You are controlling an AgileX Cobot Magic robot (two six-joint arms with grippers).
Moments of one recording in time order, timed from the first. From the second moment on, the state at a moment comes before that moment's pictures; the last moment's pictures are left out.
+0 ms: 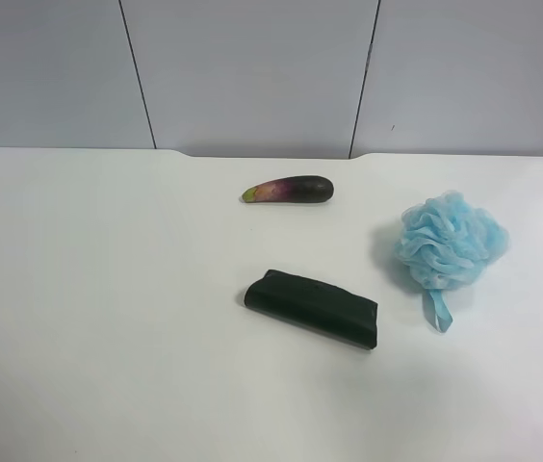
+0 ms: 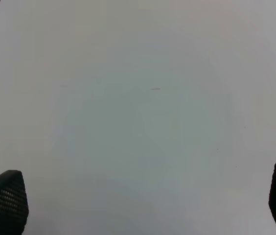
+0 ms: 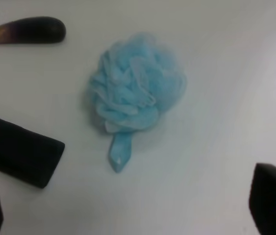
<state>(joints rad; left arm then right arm) 0.06 0.00 -0.51 -0.04 1.06 0.06 0.14 0.20 -0.61 0.00 1.07 0.14</state>
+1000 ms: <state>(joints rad) 0.06 0.00 -0.51 -0.04 1.06 0.06 0.14 1.52 -1.16 -0.06 1.00 0.14</state>
